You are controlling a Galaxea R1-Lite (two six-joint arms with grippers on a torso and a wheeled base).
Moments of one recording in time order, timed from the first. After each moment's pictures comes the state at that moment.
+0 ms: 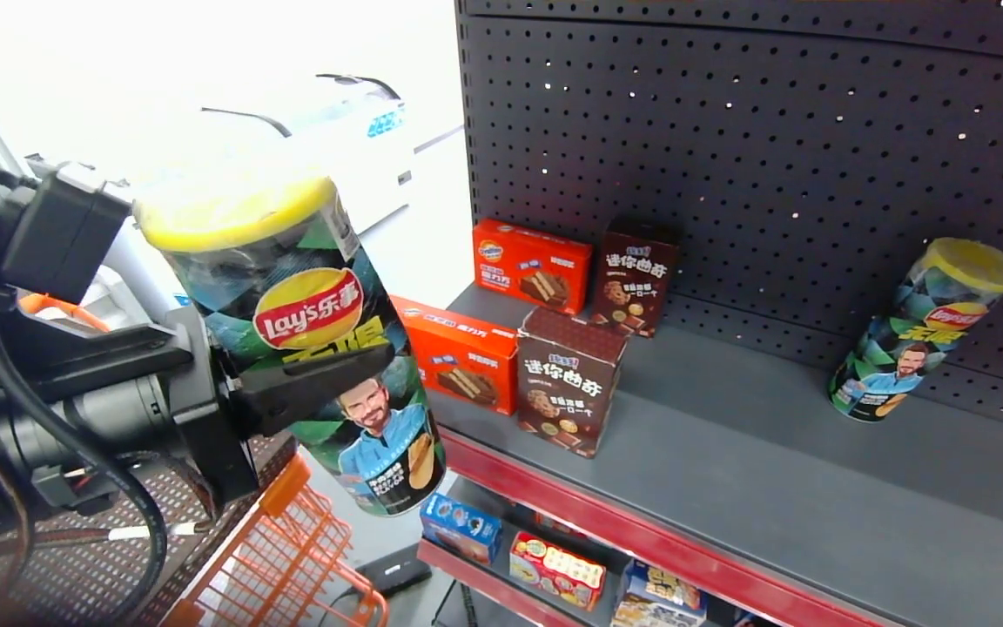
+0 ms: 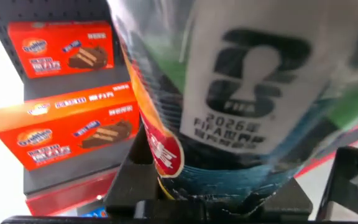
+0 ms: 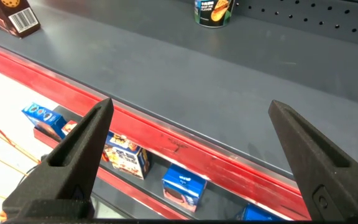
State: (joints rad) left arm -0.43 1.28 -0.62 -0.66 -0.49 -0.05; right arm 0.01 0.01 0.00 0.00 0.02 0.00
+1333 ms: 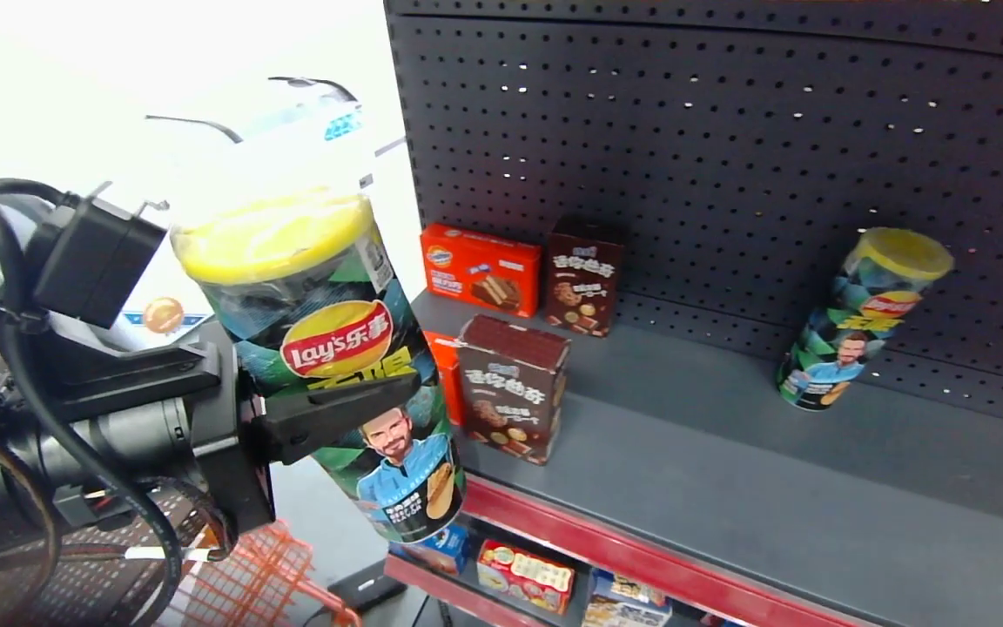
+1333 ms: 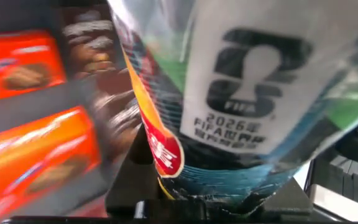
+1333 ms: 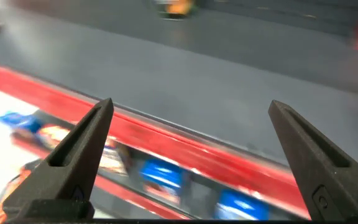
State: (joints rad) left arm -0.47 1.30 -0.62 -0.66 -0.56 -0.03; right arm 0.01 0.01 0.00 0.00 0.02 0.00
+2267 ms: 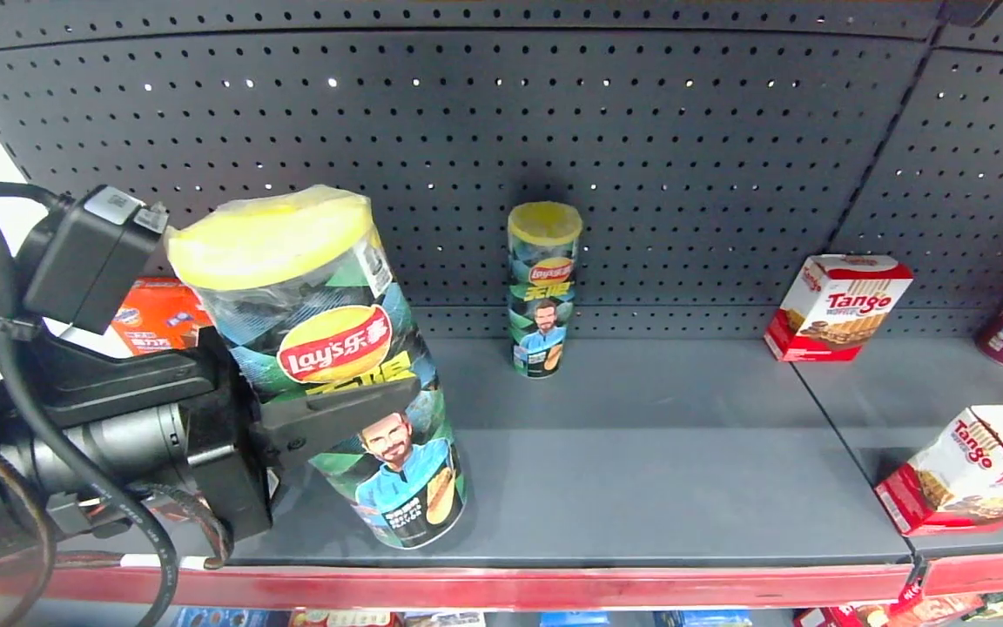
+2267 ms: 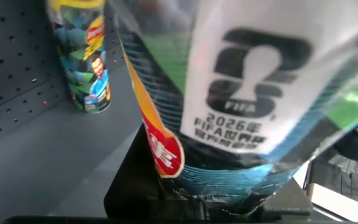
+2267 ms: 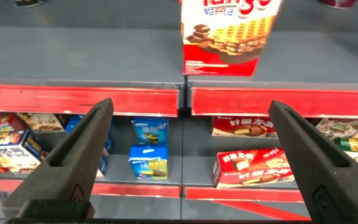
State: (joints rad) left arm -0.47 1.30 -0.61 -0.67 -0.56 -0.03; right arm 0.01 0.01 0.00 0.00 0.02 0.00
